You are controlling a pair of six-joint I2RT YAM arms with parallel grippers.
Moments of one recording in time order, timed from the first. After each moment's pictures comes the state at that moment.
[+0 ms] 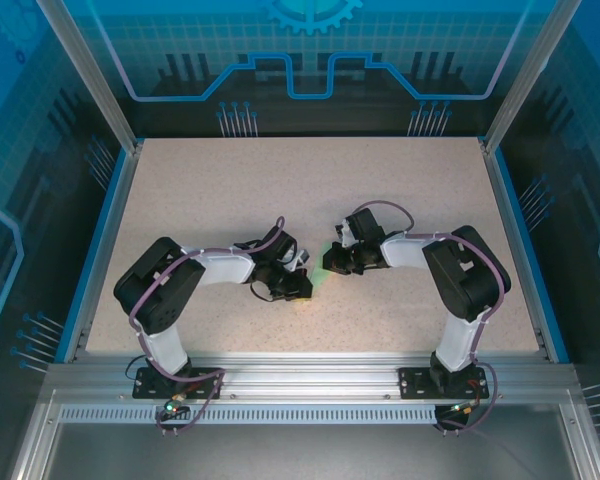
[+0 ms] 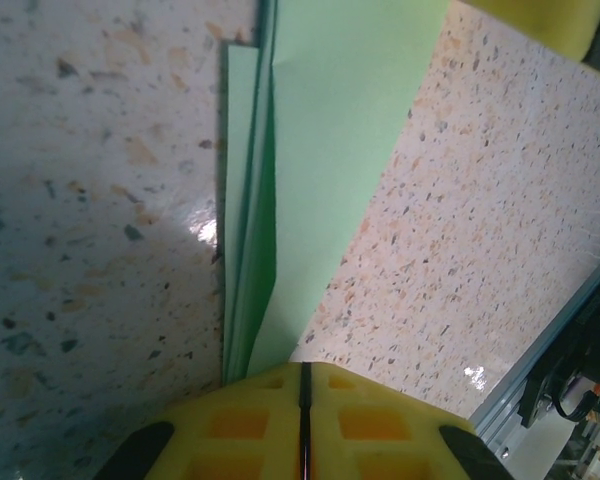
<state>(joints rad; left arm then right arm) -0.62 1.78 0.85 -0.21 0.59 -0.69 0.48 1.83 0.89 -0.10 -0.47 0.66</state>
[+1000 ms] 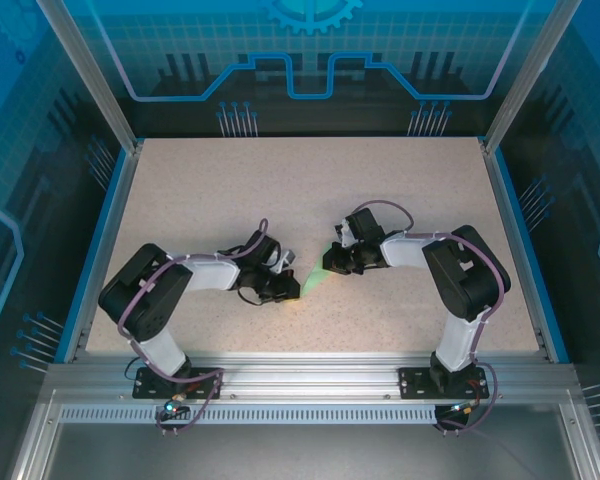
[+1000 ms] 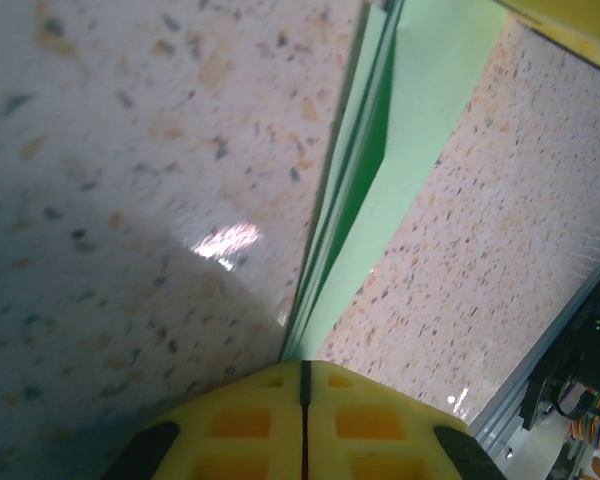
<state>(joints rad) -0.55 1.69 0.71 -0.12 0.60 -0.69 0.48 1.83 0.89 -0.11 -0.48 0.65</state>
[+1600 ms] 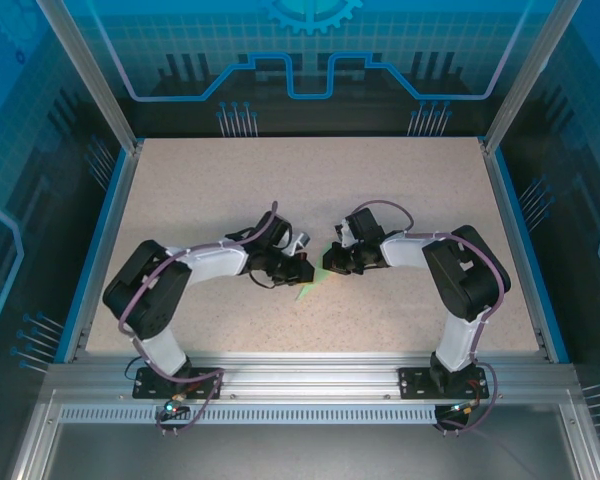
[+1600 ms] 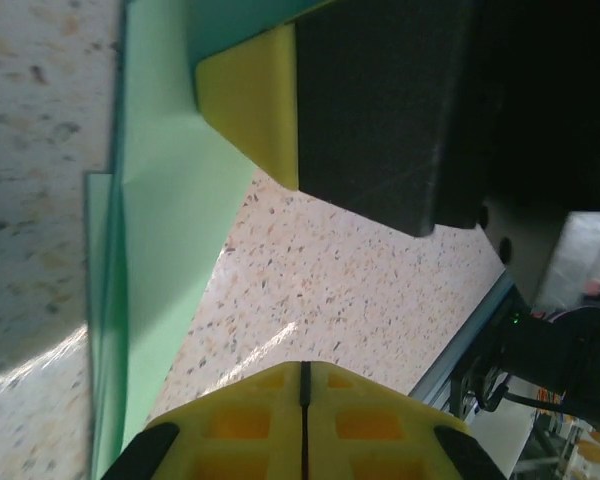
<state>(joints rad) -0.58 1.74 0.93 -0.21 0.66 -0.67 0.48 1.83 0.89 -0.12 -0.48 0.65</state>
